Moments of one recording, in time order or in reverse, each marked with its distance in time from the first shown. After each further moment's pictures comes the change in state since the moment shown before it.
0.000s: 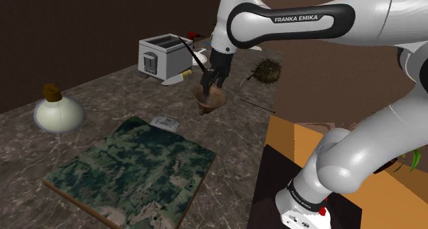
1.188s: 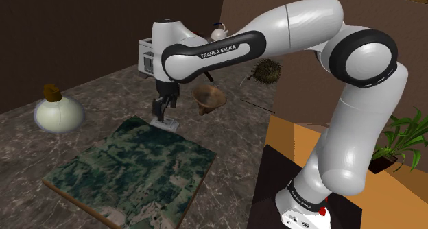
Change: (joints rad) arm 0.113 0.518 0.117 0.320 -0.114 0.133 -0.012
